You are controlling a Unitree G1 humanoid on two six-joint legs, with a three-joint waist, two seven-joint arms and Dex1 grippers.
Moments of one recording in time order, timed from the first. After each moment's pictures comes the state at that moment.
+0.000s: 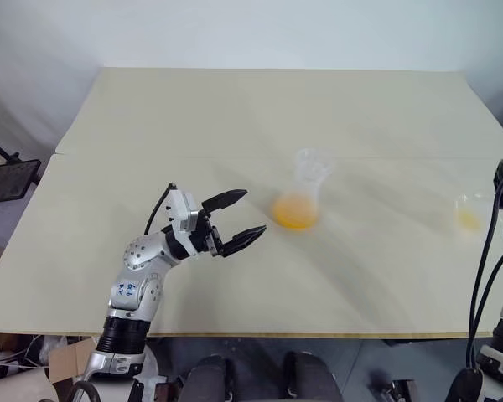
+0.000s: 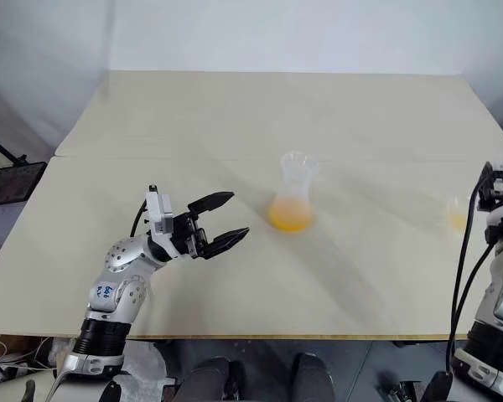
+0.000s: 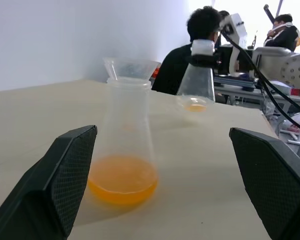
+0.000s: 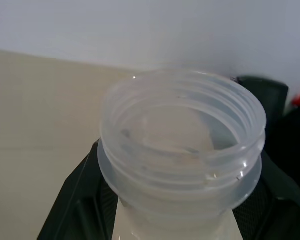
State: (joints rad) left arm -0.35 0.29 0.00 -0.02 -0.50 0.08 -0.93; right arm -0.33 -0.54 -0.68 -0.05 0.13 0.38 0.25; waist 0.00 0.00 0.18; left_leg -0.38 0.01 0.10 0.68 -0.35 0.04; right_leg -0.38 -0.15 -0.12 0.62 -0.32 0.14
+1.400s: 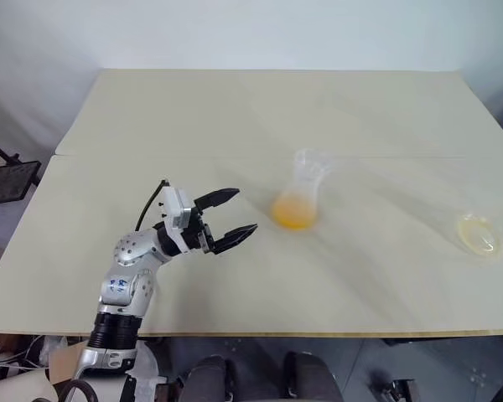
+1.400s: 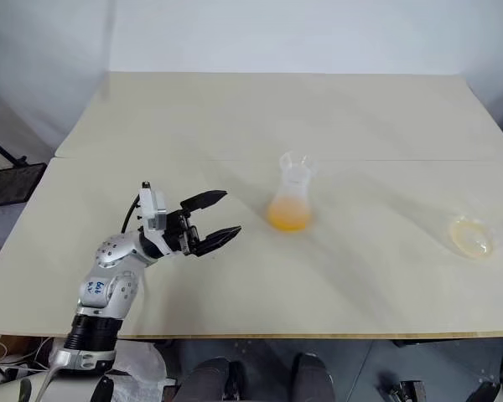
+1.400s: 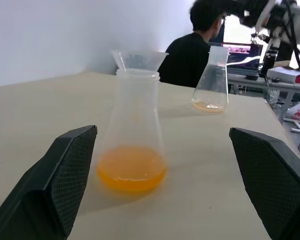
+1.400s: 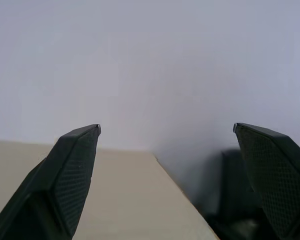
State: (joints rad) left arm -0.36 0.37 0.02 0.01 -0.50 0.09 -0.96; right arm -0.32 -0.76 -0.75 -0.02 0.47 0.13 0.43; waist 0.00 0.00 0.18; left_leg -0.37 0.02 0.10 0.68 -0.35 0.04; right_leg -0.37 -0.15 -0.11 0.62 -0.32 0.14
